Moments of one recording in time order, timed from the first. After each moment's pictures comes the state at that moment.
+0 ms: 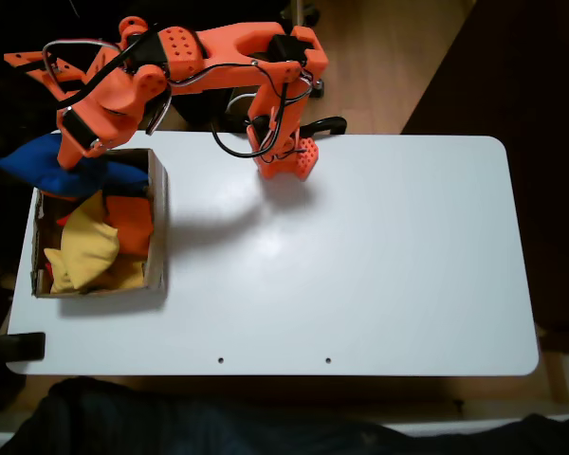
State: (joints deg) arm 67.1 120.1 102.4 56.8 -32.5
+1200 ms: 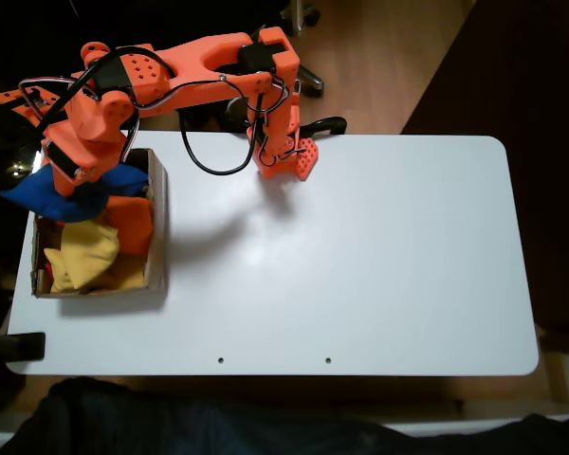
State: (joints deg) arm 63.2 104.5 88.4 64.5 -27.9
